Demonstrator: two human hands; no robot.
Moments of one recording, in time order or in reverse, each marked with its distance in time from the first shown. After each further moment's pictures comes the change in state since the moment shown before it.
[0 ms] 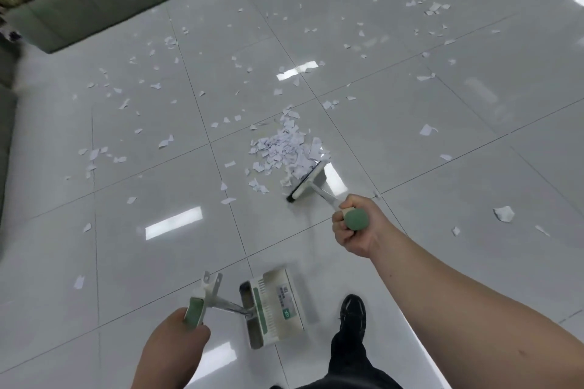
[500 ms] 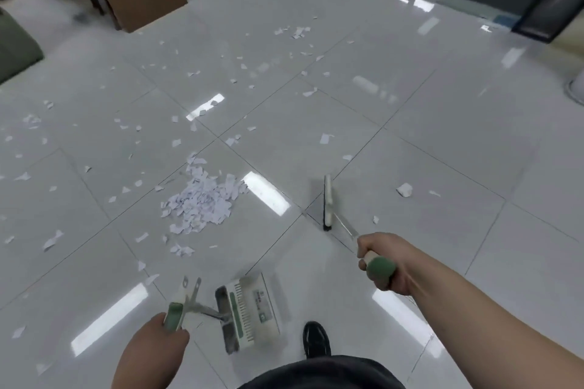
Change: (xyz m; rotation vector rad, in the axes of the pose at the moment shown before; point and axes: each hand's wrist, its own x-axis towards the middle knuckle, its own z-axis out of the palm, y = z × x) left_hand 0.026 0.195 0.045 0.257 -0.062 0.325; right_hand -0.111 -0.078 -0.188 -0.227 0.416 -0.122
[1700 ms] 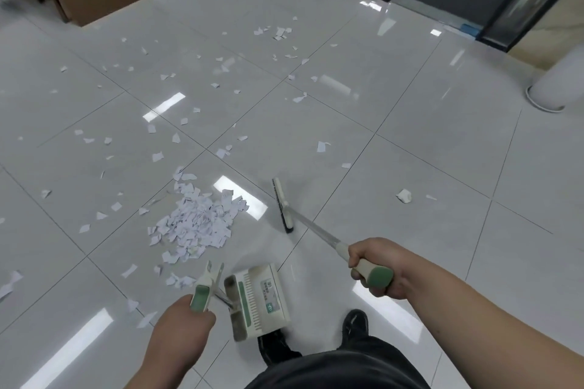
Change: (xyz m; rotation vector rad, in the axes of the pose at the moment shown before) left_hand 0.192 0.022 -0.099 -0.200 -0.128 0.146; right_hand 0.031 -0.103 0.178 -0.018 0.026 0.075
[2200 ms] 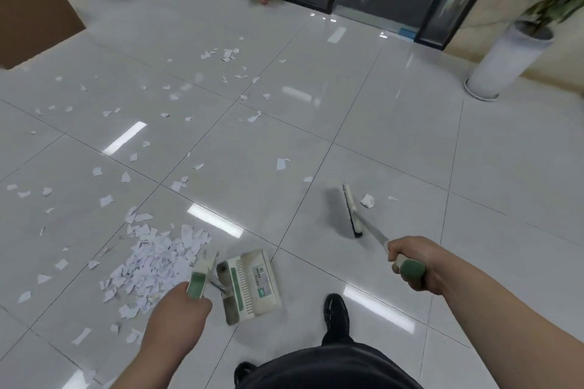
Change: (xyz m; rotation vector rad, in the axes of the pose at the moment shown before) left_hand 0.015 0.142 0.056 0.085 -0.014 0.197; right_hand 0.008 0.004 -0.192 0.173 0.371 -0.046
